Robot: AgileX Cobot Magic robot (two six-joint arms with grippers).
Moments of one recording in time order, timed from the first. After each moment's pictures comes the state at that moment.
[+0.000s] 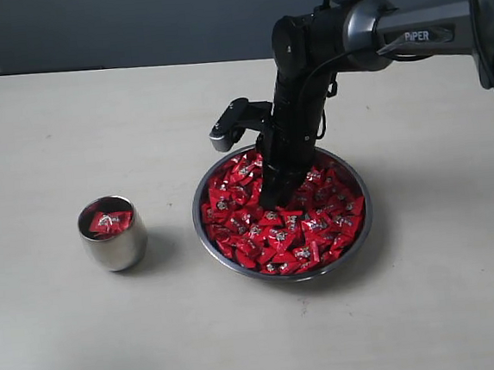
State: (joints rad) left arm 0.12 0.00 0.00 0.05 0.29 -0.02; right arm 0.66 2.22 -1.61 0.21 1.04 -0.74
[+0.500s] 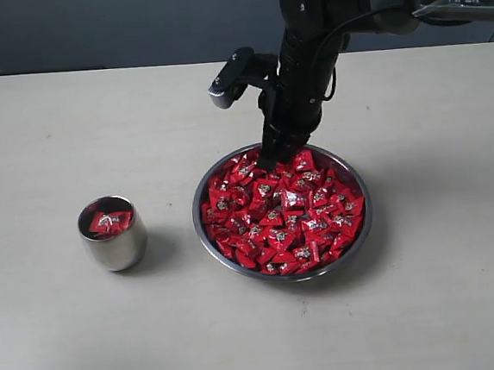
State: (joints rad) left arm 0.12 0.00 0.00 0.05 0.29 -0.02; right arm 0.66 2.09 -1.61 0.10 0.99 -0.62
